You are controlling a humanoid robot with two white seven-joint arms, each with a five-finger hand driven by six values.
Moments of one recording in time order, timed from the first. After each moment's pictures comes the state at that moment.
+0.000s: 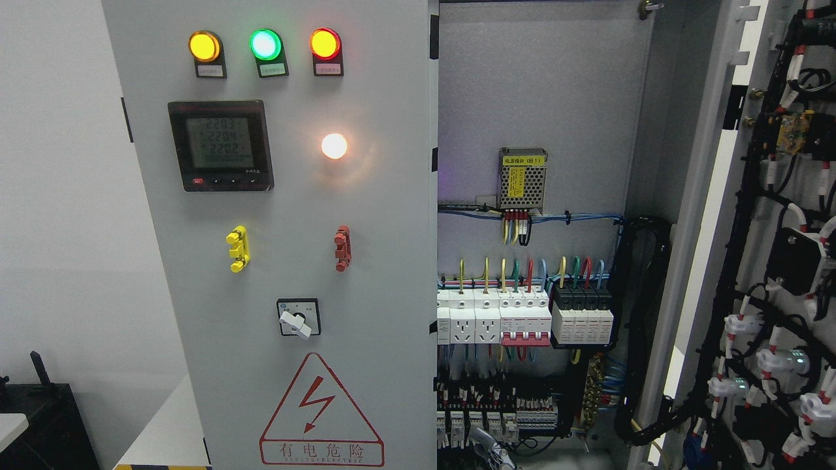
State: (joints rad) left arm 0.09 -0.04 0.17 -0.04 -0.13 -0.12 -0.25; right arm -0.17 -0.09 0.38 -1.66 -0.24 -0.03 0.01
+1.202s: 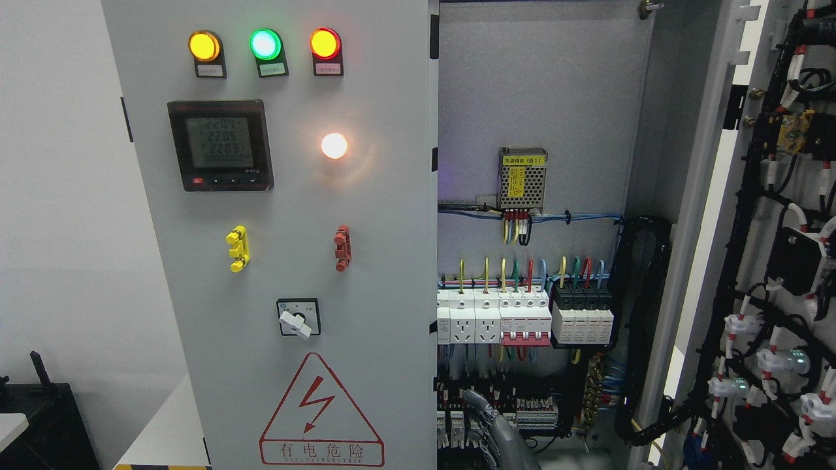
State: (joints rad) left arm 0.09 -0.04 0.17 -0.04 -0.13 -0.12 -0.25; right arm -0.33 -0.07 0.38 -1.51 -0.33 -0.03 0.01
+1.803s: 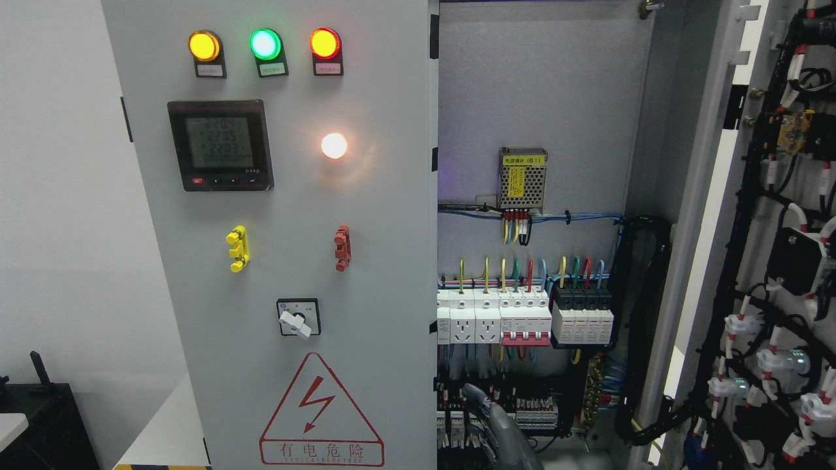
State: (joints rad) left arm 0.09 -0.04 0.17 -0.04 -0.13 -0.12 -0.25; right arm -0.36 -0.07 0.38 -1.47 -0.33 -0.01 0.01
